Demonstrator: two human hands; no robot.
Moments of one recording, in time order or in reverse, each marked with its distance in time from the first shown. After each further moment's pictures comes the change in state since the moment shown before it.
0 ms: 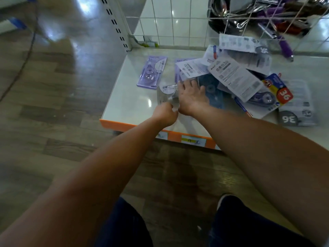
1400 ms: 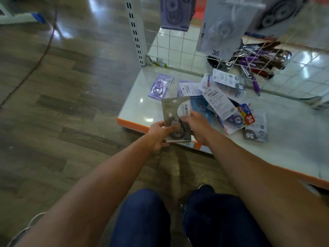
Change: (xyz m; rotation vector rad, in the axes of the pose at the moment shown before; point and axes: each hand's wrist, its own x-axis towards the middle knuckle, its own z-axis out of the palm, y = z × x) left_hand -0.155 0.018 -0.086 -1.086 -0.228 -0.324; right_hand -0.129 -0.022 -0.110 1.371 -0.232 0.351
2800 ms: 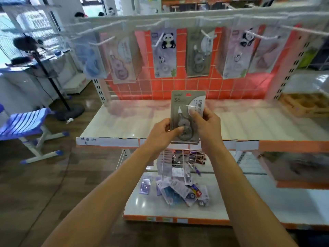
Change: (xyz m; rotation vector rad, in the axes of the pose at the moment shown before) left_hand -0.527 0.418 0.139 0.333 -0.293 0.911; right_hand -0.480 -0.499 -0.155 0.448 0.449 -0.782
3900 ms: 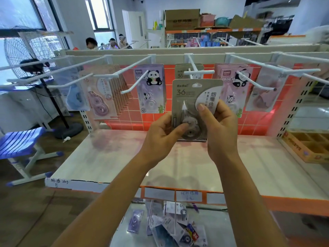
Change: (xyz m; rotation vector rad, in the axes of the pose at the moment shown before) left_hand 0.098 0.079 0.034 -0.082 0.009 0.464; right_hand 0.101 -0.083 -0.022 0.142 -0.121 -0.351
